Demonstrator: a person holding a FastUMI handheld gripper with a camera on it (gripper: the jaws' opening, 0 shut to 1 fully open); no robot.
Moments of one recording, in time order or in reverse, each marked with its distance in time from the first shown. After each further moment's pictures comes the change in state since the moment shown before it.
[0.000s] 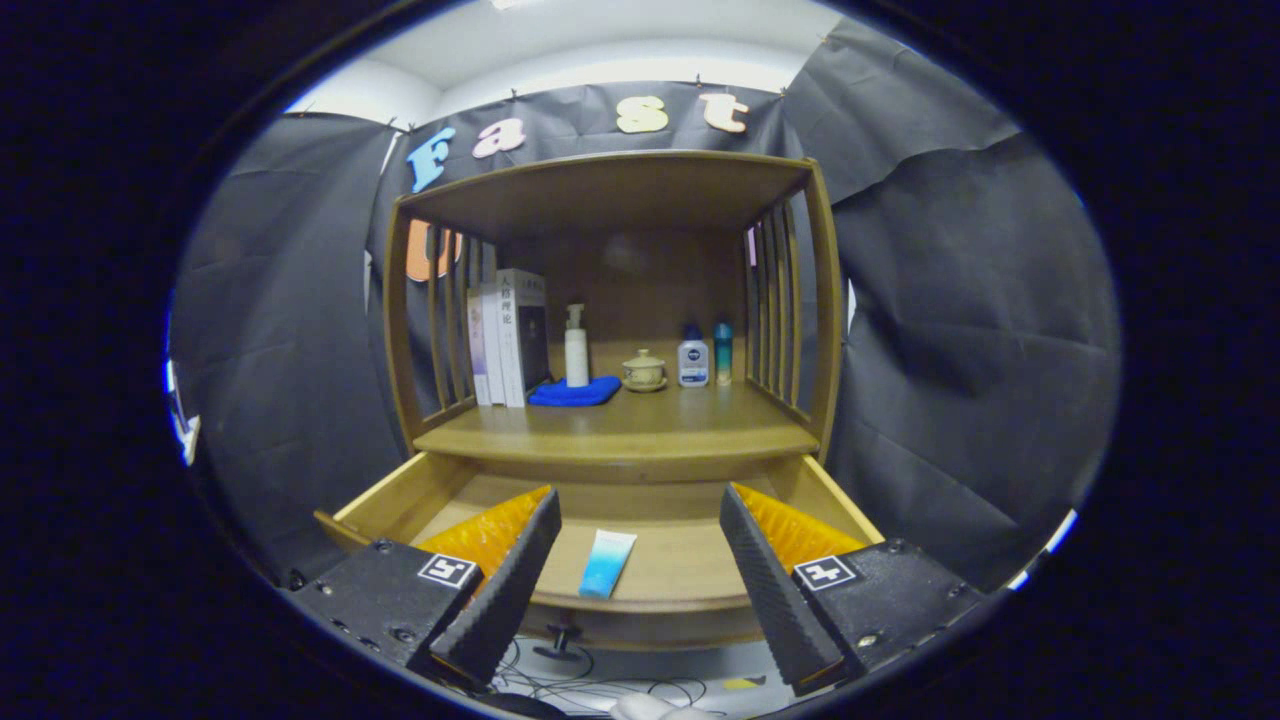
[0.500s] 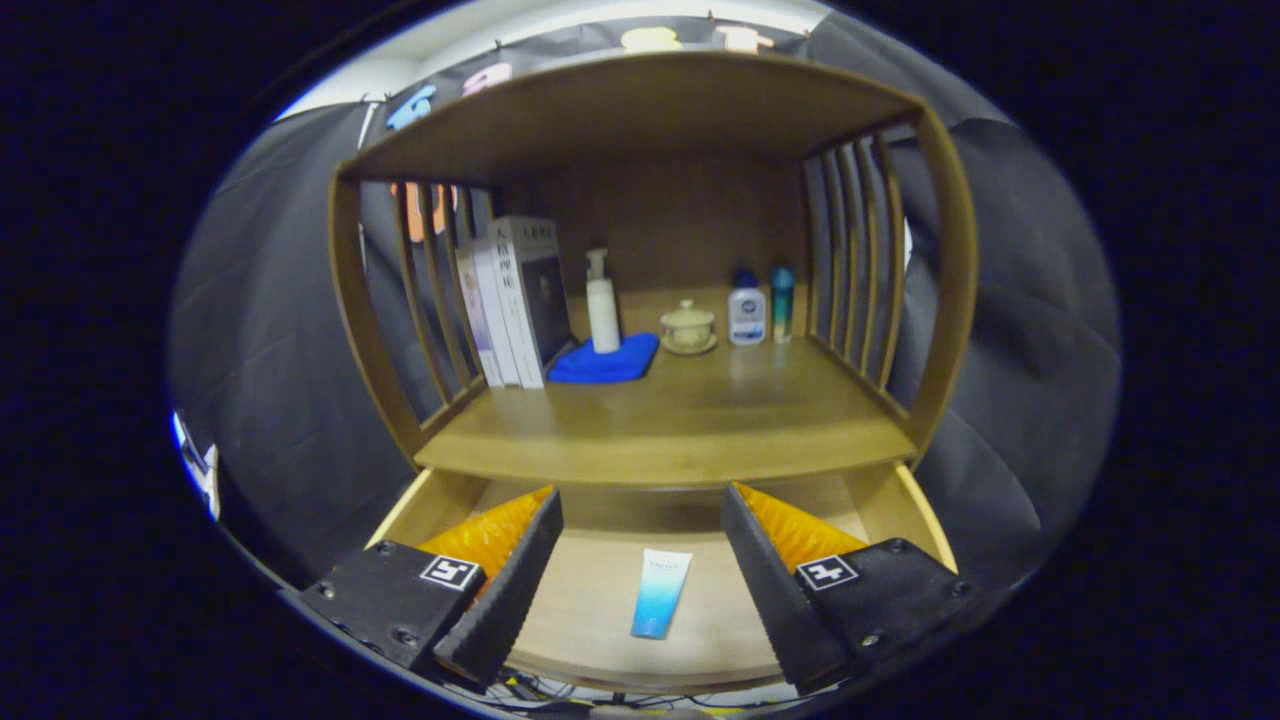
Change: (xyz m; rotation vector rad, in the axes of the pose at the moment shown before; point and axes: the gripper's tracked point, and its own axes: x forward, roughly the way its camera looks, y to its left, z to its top) arm 0.109 0.042 -0.009 0.019 0.331 0.055
